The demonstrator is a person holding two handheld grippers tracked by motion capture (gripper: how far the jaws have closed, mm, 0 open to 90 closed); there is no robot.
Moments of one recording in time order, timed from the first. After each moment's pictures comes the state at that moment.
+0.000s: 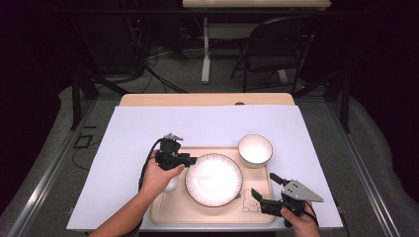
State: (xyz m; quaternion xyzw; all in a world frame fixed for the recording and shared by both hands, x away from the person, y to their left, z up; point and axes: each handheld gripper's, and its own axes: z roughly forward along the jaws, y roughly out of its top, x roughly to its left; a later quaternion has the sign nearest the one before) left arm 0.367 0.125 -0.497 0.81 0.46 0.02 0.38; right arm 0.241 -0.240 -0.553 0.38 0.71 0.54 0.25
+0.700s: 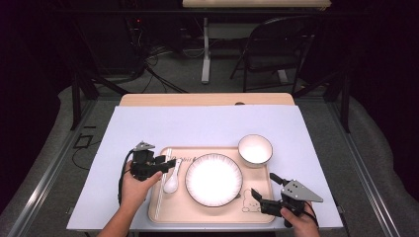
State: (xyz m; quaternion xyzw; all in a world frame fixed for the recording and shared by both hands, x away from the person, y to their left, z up) left arm 0.339 0.192 -0.513 0.75 0.51 0.09 0.42; right arm 0.240 -0.240 -0.553 0.38 0.71 0.54 0.25
